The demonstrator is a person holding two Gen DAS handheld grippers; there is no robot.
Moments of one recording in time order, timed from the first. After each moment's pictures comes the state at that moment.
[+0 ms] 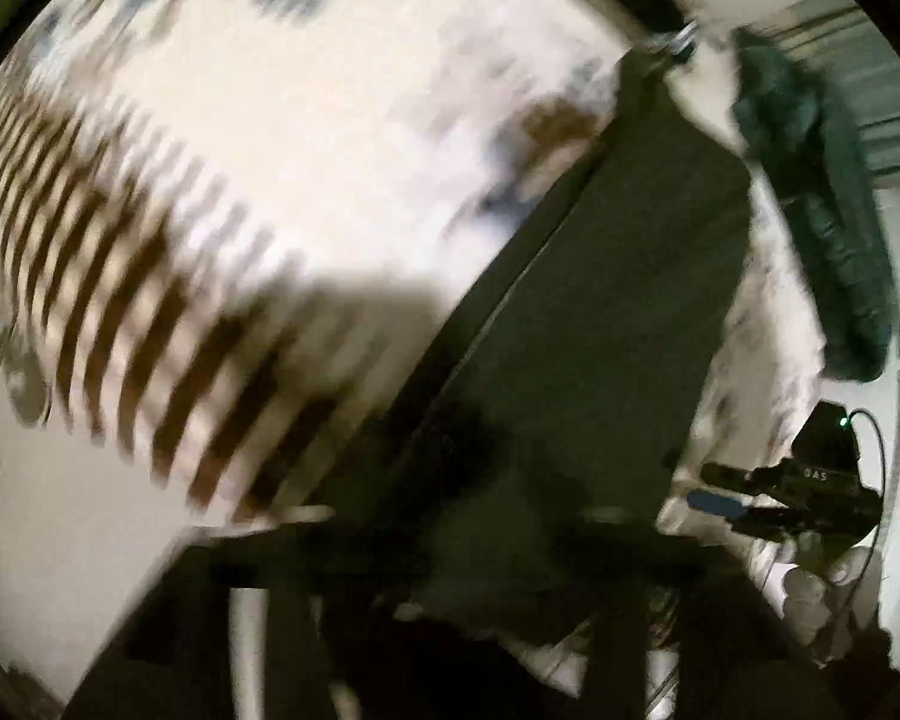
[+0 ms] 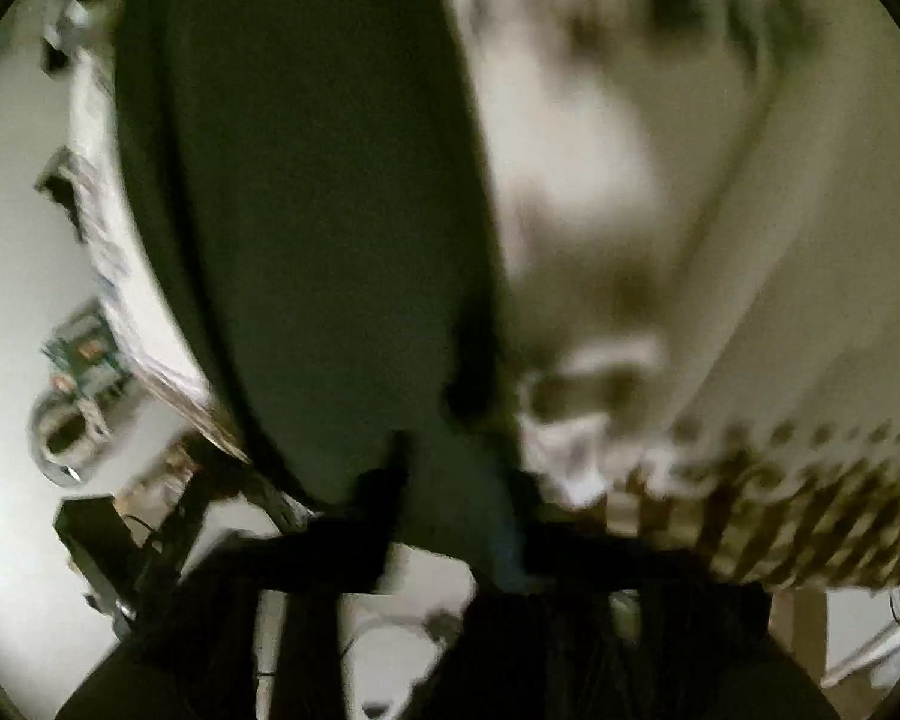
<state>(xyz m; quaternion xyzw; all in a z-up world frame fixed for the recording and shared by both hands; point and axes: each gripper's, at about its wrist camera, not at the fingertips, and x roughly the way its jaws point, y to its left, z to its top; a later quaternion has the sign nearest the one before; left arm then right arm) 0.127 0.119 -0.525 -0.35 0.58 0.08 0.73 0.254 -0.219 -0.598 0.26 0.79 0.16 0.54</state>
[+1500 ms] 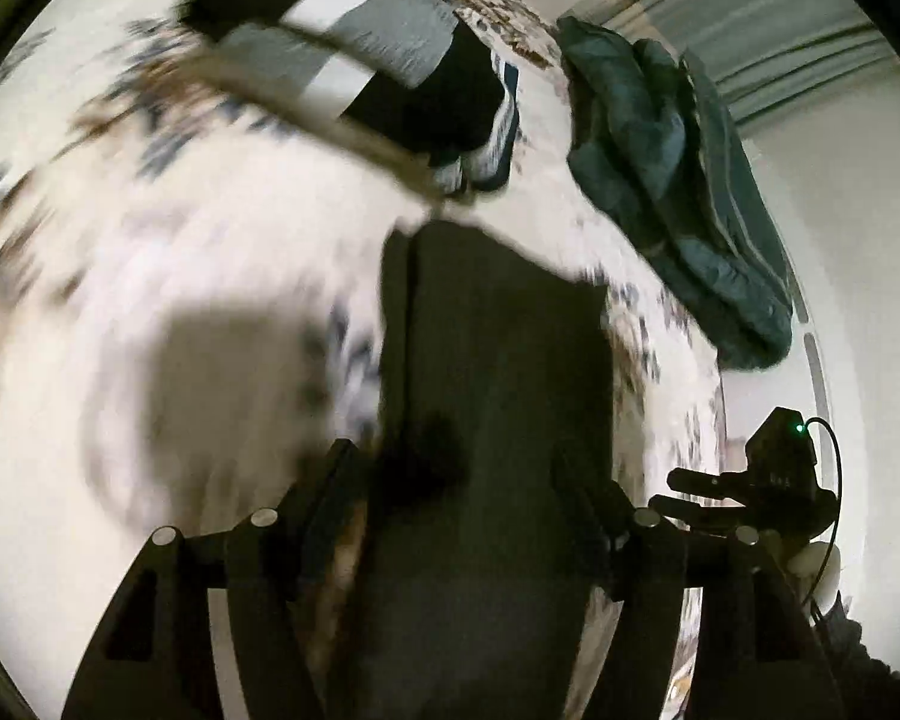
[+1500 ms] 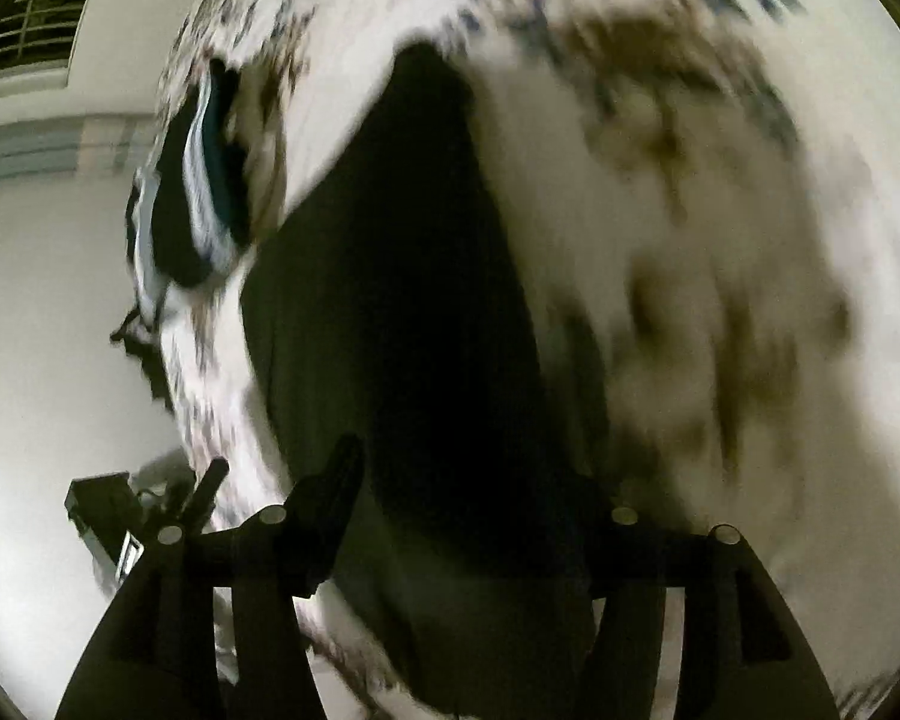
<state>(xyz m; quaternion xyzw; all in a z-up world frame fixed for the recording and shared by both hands) 0.362 0.153 -0.518 -0.31 0.53 -0.11 0.78 0.412 -0.252 -0.547 0.32 0.70 0.14 0.63</state>
